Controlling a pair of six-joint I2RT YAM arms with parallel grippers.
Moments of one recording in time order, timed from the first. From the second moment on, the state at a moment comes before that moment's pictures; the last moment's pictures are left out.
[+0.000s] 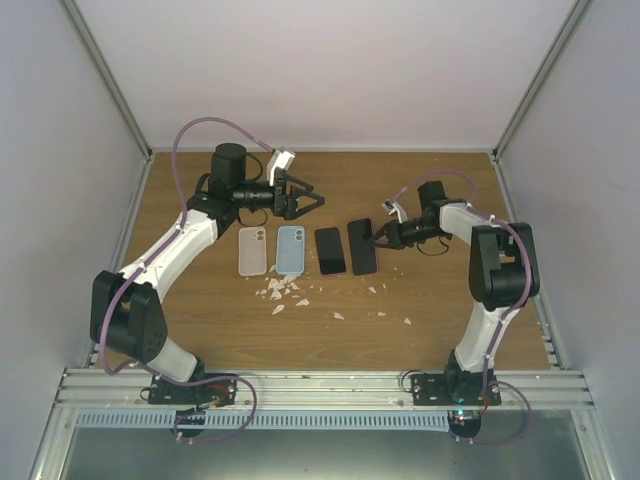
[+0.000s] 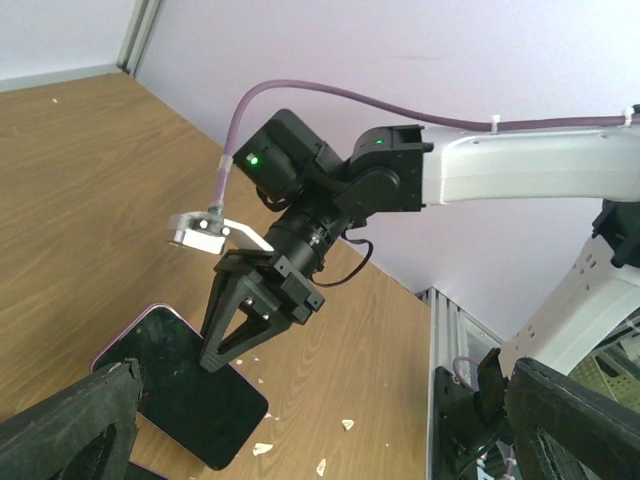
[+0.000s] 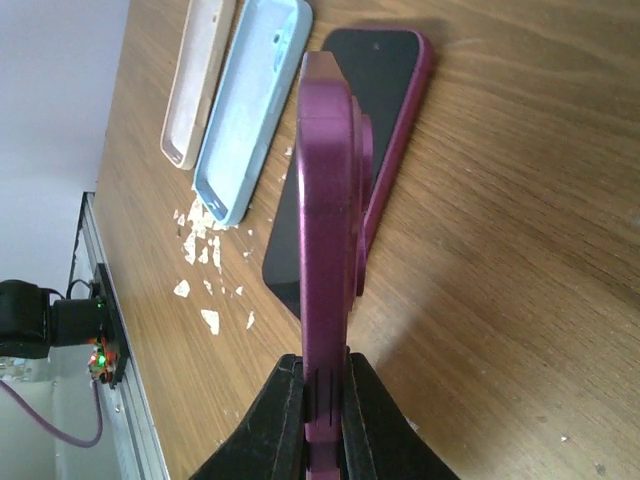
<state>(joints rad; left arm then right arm) -0.33 1.53 1.25 -0.09 1.00 -0.26 0.10 1.87 1.20 -0.63 -0.96 -0.16</state>
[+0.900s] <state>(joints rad) -0.30 1.53 1.22 -0.01 1.01 -0.33 0.06 2.05 1.22 -0.45 -1.08 0.04</state>
